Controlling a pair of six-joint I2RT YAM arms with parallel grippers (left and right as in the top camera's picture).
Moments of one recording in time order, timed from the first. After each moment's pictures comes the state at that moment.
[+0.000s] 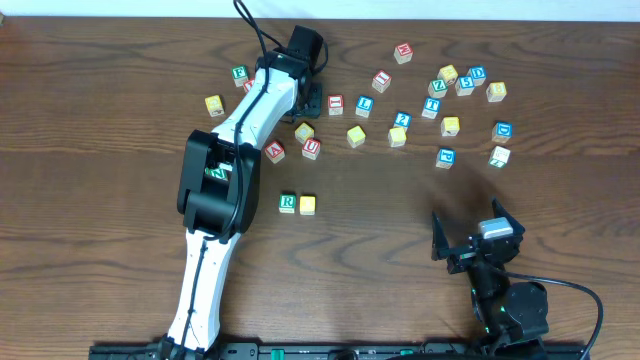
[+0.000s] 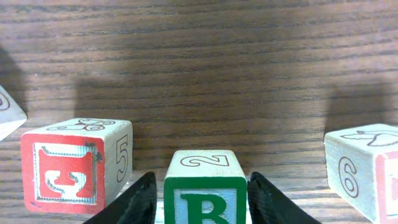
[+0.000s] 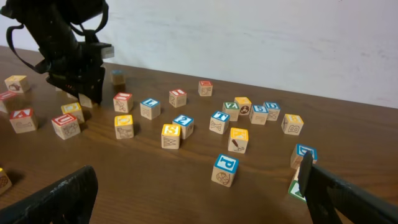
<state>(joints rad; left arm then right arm) -0.34 2.44 2.04 -0.84 -0.06 -0.25 0.22 0.02 0.01 -0.07 0.01 -0.05</state>
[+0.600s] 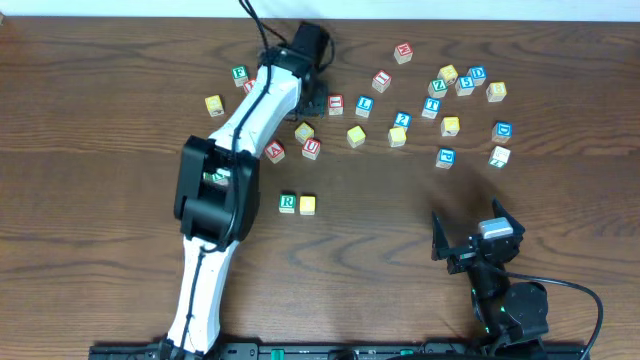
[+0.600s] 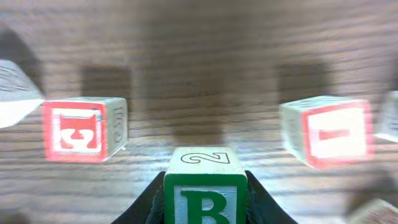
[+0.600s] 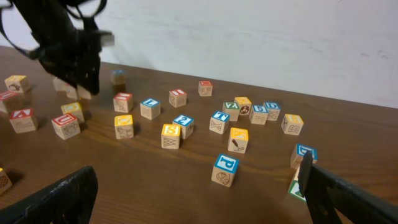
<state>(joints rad) -0.37 2.38 2.04 -0.90 -0.06 -0.25 0.22 0.02 0.01 -0.07 0.01 -0.05</state>
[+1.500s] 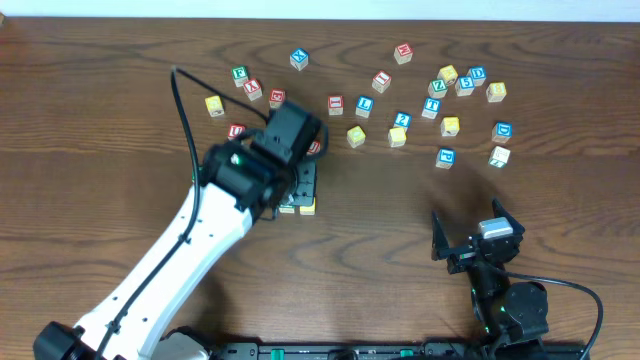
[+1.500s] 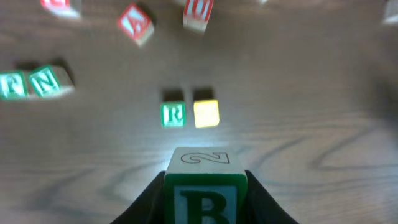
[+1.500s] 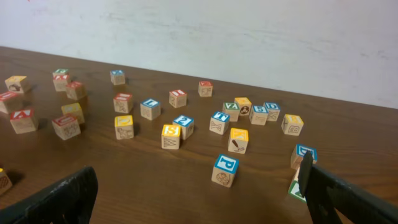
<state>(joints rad) -0.58 1.45 1.34 -1.09 -0.06 -0.46 0.22 0.02 0.01 -0.07 0.01 -0.05</state>
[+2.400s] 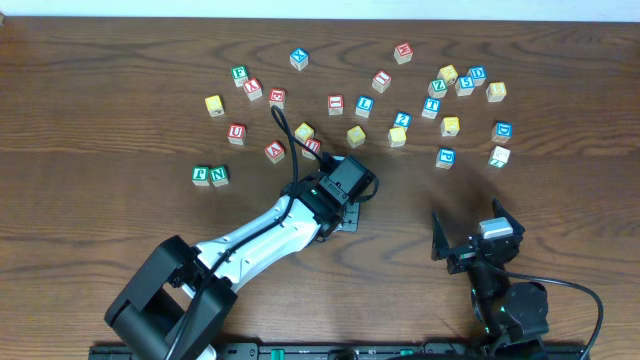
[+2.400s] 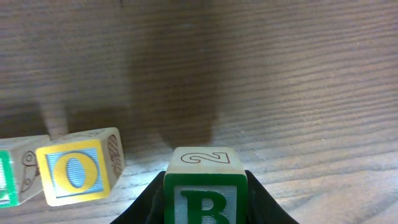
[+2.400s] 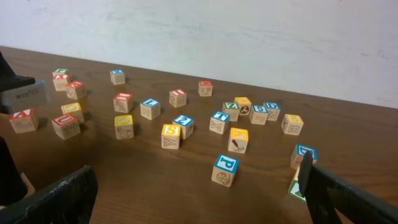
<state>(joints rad) -0.78 1.72 1.02 -0.50 -0.09 -0.62 0.22 0.02 0.01 -0.07 0.01 -0.05</state>
